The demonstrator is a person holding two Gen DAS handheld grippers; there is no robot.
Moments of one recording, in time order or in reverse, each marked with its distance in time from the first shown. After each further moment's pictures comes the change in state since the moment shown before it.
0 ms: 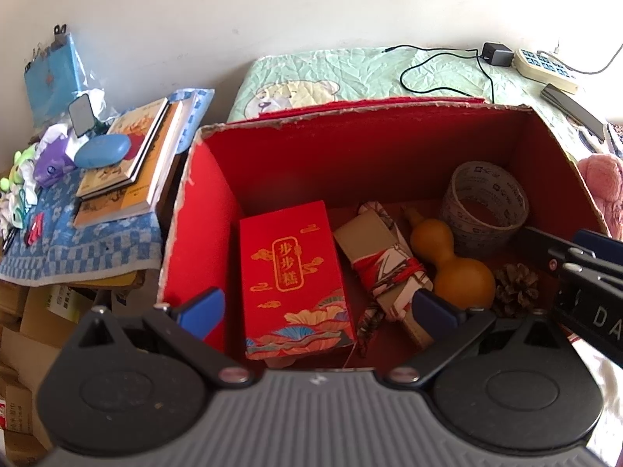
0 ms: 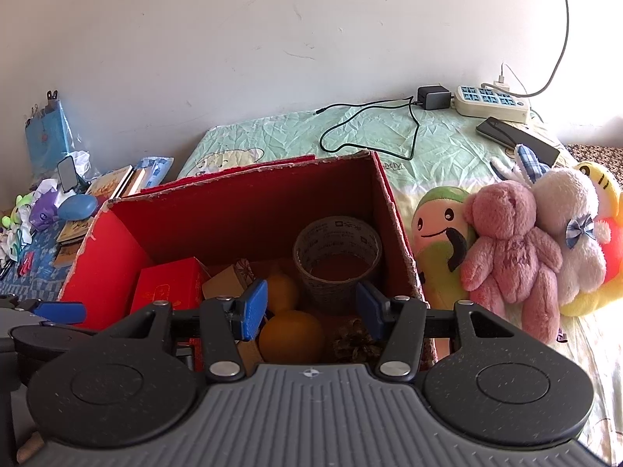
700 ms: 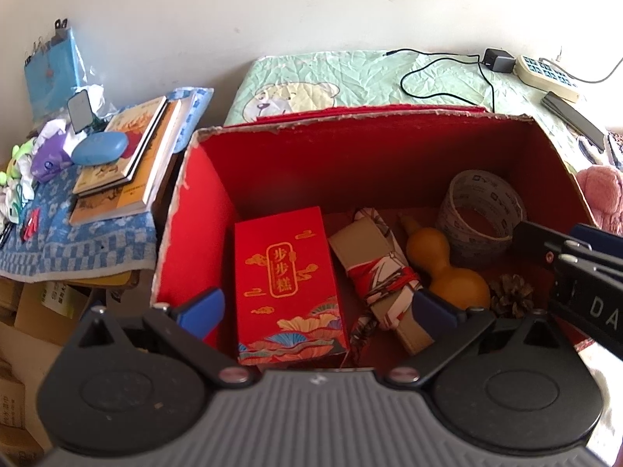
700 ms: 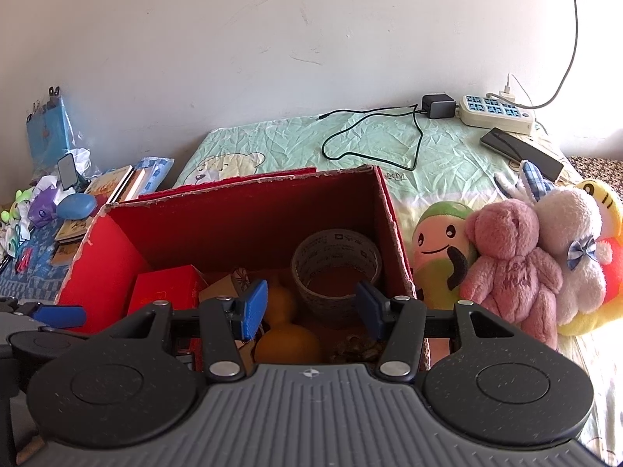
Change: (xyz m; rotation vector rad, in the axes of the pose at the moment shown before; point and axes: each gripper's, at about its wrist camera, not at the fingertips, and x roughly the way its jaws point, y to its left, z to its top) left arm 0.002 -0.001 0.004 -0.020 -0.002 -0.006; right arm 0.005 -0.002 0.010 -0.027 -0.001 -0.001
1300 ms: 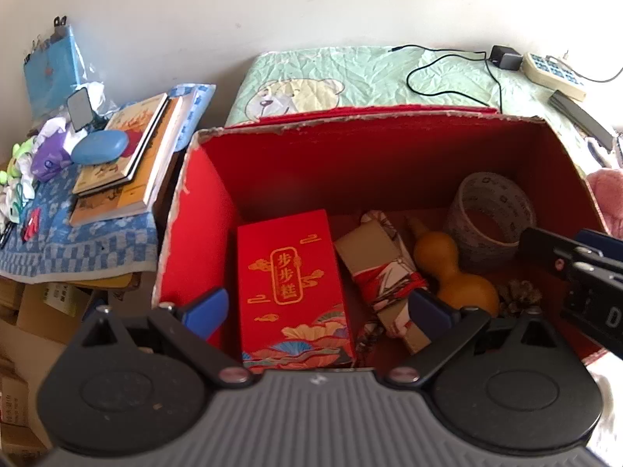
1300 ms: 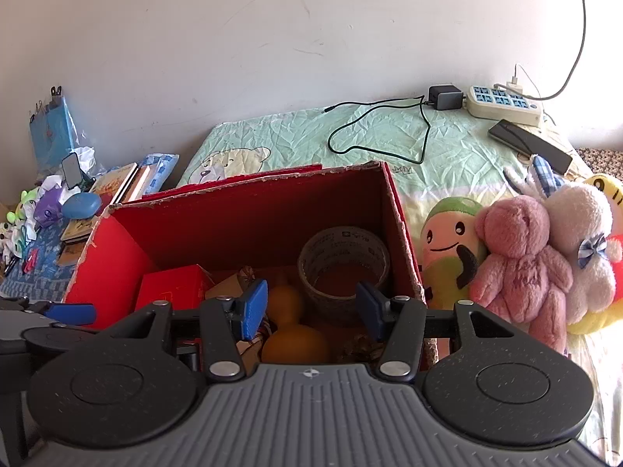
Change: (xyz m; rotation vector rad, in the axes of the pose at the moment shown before) left arm 0.007 0.003 0.007 -0.006 0.017 0.002; right arm 0.005 0.000 0.006 0.010 0.027 0.024
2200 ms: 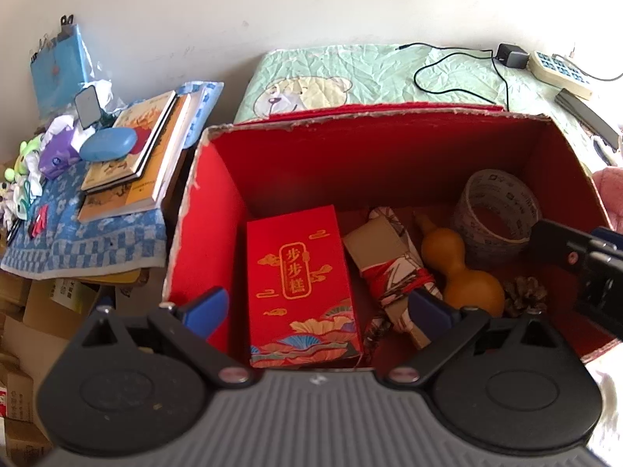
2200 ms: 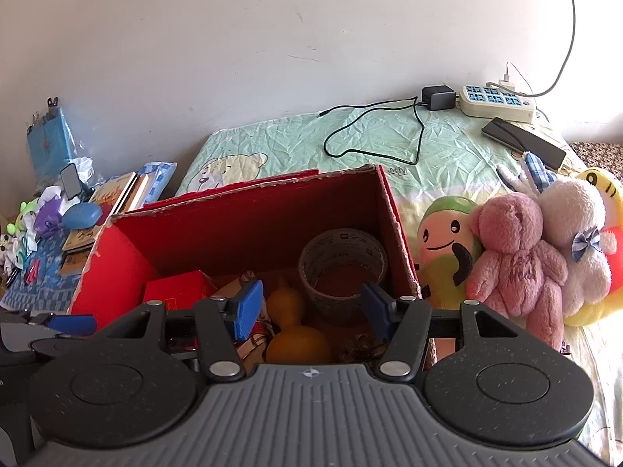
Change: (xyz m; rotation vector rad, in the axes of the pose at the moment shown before) left arm 0.001 0.002 -0.001 -0.005 0.013 0.028; right arm -0.006 0.000 0.000 0.039 -0.008 -0.006
